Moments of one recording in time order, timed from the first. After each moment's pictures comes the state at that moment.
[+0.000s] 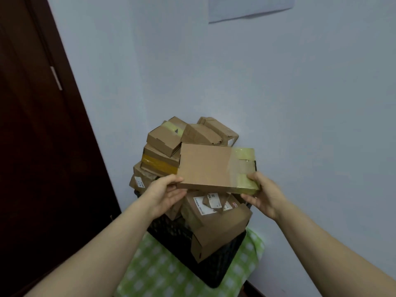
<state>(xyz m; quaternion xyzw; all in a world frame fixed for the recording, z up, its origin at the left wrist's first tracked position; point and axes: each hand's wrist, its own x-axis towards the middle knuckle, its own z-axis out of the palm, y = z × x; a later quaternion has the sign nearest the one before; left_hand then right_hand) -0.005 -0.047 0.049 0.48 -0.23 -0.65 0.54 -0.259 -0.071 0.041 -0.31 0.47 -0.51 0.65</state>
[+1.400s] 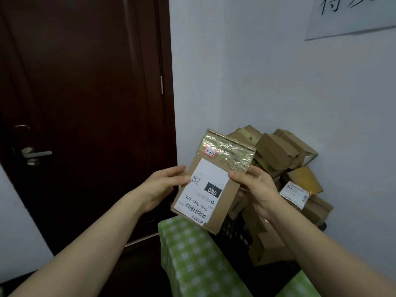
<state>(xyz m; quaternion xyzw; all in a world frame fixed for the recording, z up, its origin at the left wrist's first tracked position) 0.134 0.098 0.088 0.57 -0.40 -0.48 0.53 -0.082 0.010 0.093 -0.51 0.32 -0.45 0.67</state>
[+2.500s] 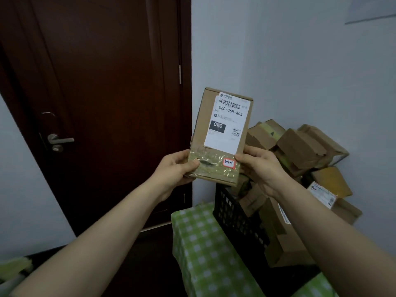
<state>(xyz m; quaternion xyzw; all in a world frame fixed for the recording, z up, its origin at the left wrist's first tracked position) 0.130 0.103 0.103 0.57 -0.38 -0.38 0.62 -0.037 -0.020 0.108 -0.60 0.31 -0.38 0.63</state>
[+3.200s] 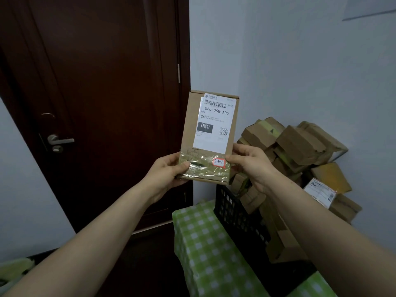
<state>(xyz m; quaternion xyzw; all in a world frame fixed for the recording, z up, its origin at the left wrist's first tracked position) 0.148 0.111 0.091 0.56 -0.37 -0.39 0.63 -0.022 -0.018 0.104 -0.66 0.30 -0.34 0.60</state>
